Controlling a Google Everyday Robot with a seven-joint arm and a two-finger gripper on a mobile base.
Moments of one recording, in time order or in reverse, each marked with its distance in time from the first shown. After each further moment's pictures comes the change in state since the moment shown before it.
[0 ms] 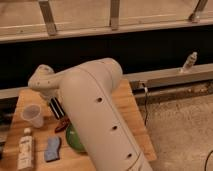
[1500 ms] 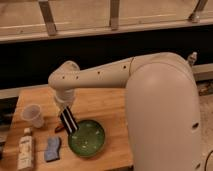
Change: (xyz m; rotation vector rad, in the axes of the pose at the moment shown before) arm 0.138 0.020 -0.120 -0.233 0.095 0.029
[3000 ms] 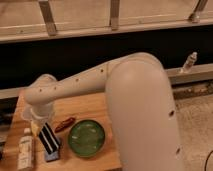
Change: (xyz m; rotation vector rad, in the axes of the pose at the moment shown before) arm 0.003 0.114 0.030 -0.087 0.086 -0.099
